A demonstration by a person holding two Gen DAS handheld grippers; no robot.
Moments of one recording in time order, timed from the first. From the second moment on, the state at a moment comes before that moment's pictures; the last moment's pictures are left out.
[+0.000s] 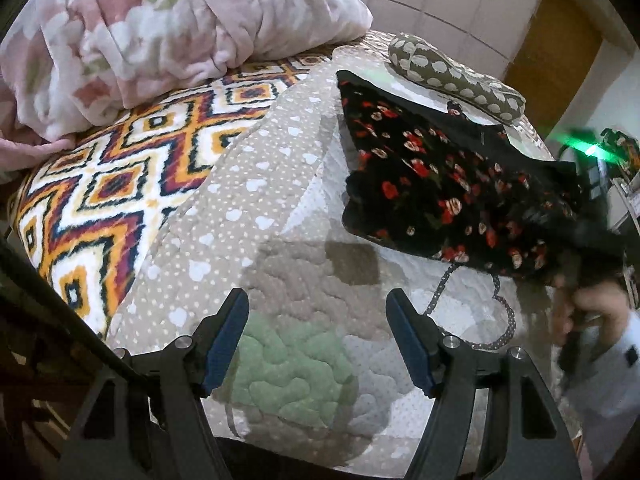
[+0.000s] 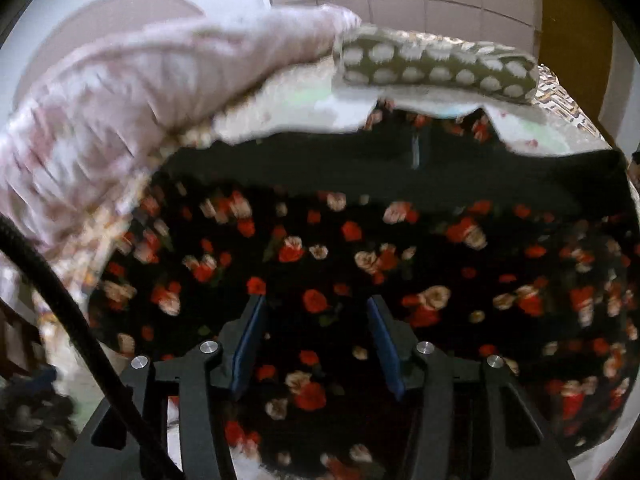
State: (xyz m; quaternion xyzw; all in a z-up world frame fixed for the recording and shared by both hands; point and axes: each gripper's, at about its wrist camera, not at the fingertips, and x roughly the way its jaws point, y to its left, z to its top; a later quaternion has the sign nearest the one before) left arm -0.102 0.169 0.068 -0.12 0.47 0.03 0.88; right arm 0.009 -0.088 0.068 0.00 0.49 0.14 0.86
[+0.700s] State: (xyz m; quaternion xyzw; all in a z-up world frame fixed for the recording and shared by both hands) left arm -0.106 0.122 0.093 -0.04 0.45 0.01 0.89; right arm -0.015 -0.264 0.085 0.14 0.45 0.03 0.88
